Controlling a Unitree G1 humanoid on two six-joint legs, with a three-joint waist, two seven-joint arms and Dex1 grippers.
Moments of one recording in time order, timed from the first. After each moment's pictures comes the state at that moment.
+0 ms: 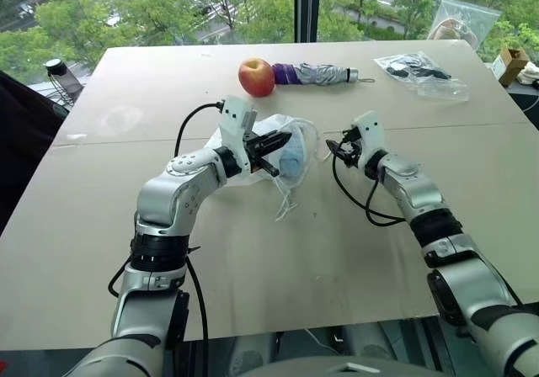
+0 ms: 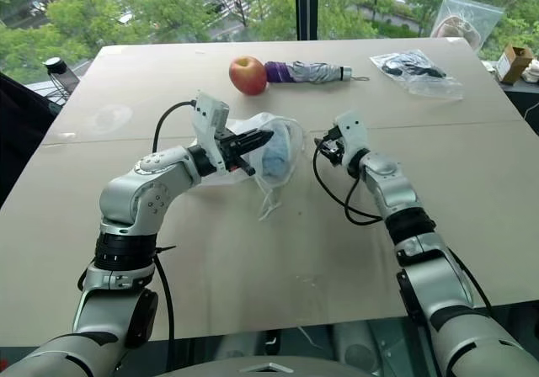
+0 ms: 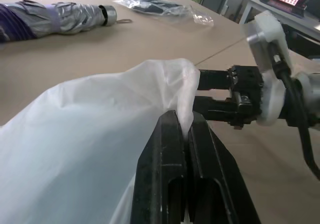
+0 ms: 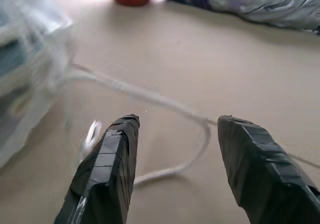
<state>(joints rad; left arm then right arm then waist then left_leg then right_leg) -0.59 0.40 0.03 -0.11 -0.50 0.76 -0.60 -0.85 -0.21 0.14 0.75 0.20 0.09 0.39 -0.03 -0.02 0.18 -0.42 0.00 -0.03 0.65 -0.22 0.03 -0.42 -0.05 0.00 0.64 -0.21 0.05</state>
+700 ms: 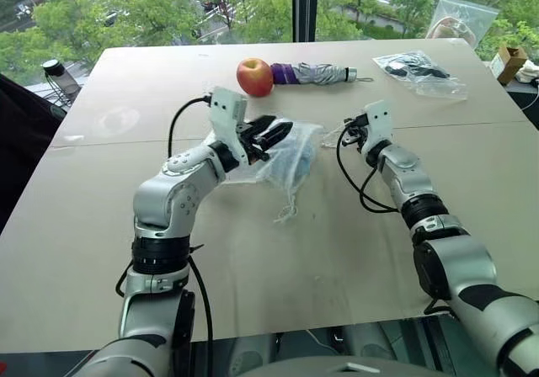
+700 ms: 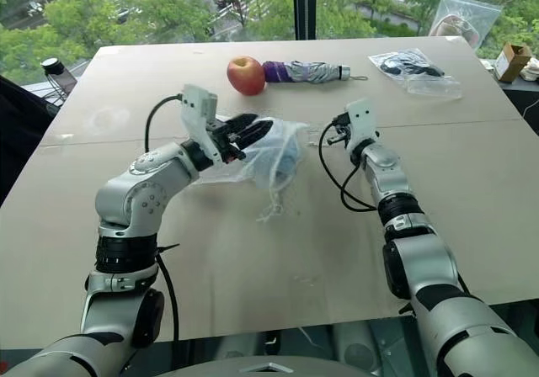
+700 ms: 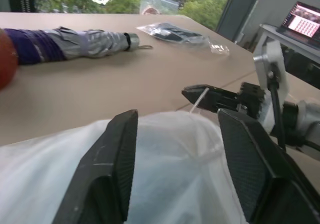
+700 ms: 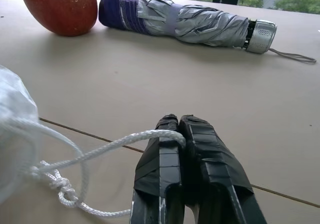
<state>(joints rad) -0.58 0.40 0.16 -0.17 -0.58 0.80 -0.50 -0.91 -0.17 -0.02 0.97 0.13 -0.11 0.35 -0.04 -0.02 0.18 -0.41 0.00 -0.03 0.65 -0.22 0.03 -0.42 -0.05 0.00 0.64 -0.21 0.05</state>
